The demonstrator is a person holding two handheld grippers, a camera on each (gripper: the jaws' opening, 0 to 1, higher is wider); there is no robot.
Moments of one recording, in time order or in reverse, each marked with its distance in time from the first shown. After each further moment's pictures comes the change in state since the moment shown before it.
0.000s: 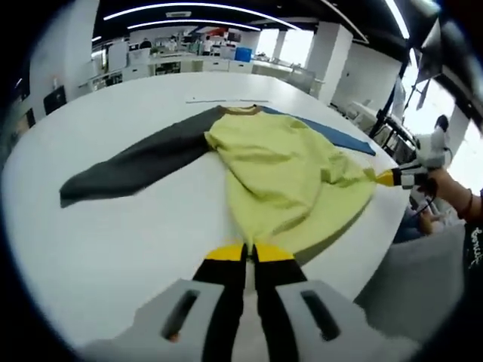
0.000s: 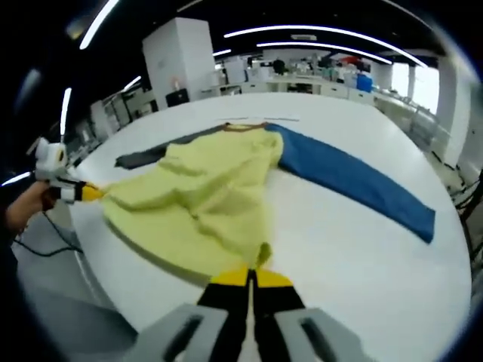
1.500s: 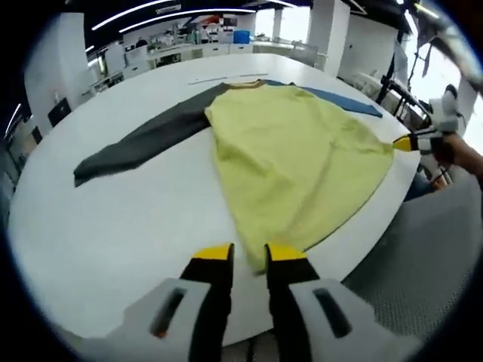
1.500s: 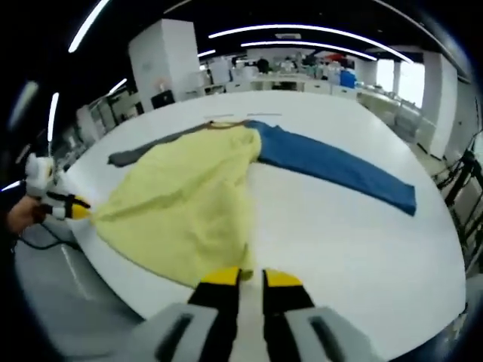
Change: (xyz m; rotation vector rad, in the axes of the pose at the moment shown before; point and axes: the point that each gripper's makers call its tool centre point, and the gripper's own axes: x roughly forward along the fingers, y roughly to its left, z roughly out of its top) left arm -0.019 0.007 -0.049 0.082 0.102 0.093; right arm -0.022 -0.015 -0.021 0.029 0.016 -0.047
